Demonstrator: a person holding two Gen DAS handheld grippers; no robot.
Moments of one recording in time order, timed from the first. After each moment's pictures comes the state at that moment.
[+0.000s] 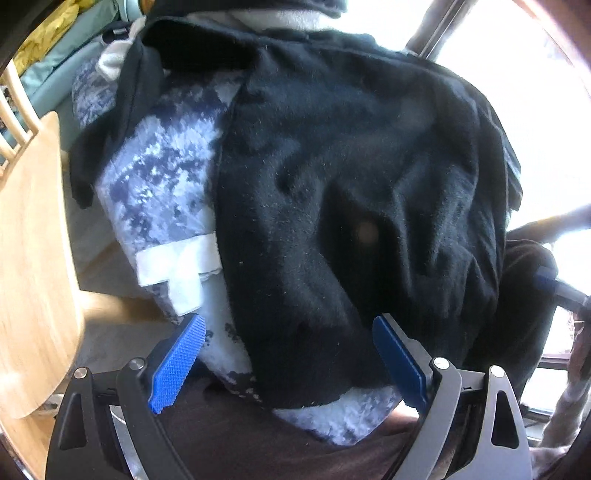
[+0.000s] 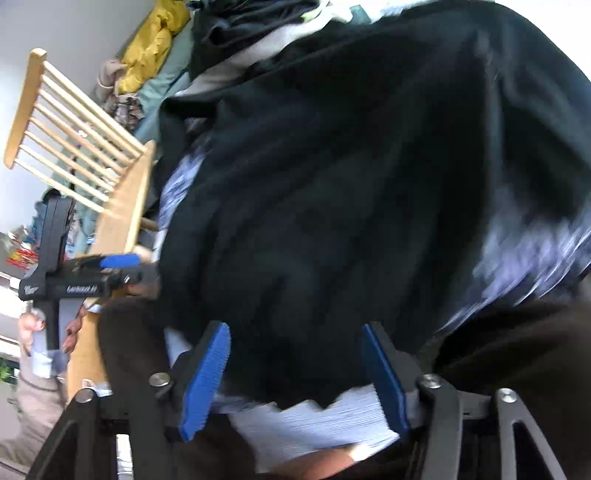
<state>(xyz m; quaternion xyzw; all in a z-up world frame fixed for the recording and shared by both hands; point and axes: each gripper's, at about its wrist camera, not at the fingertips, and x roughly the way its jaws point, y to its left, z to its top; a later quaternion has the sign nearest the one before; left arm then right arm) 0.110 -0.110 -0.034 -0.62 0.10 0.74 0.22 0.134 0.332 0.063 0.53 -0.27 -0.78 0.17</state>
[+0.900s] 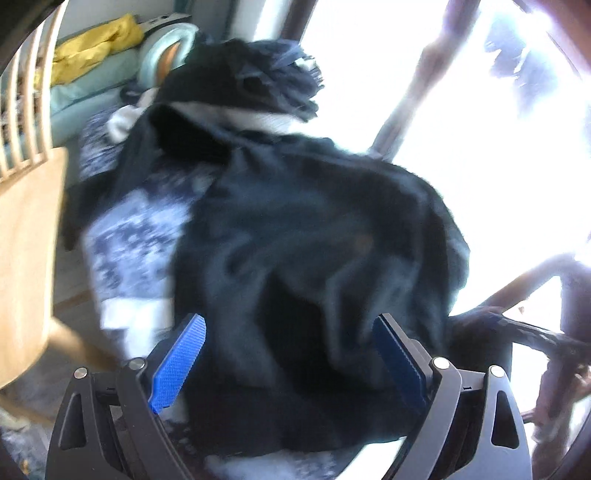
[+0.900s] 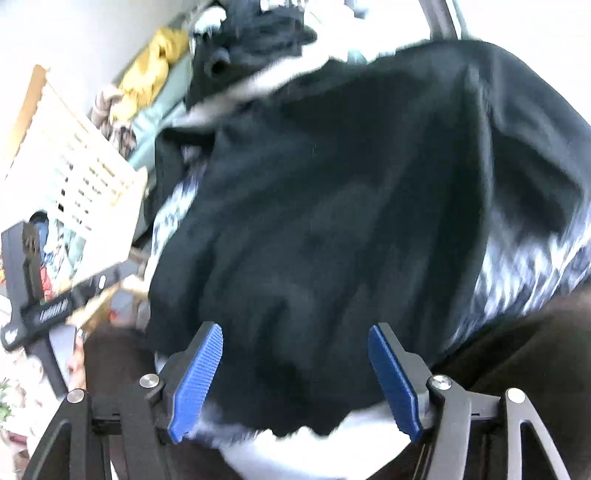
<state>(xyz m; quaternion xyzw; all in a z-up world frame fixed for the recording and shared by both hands) 0.135 -0.105 -0.011 -0.46 -0.02 0.84 0.28 0.135 0.324 0.078 0.47 -0.25 -0.84 0.12</state>
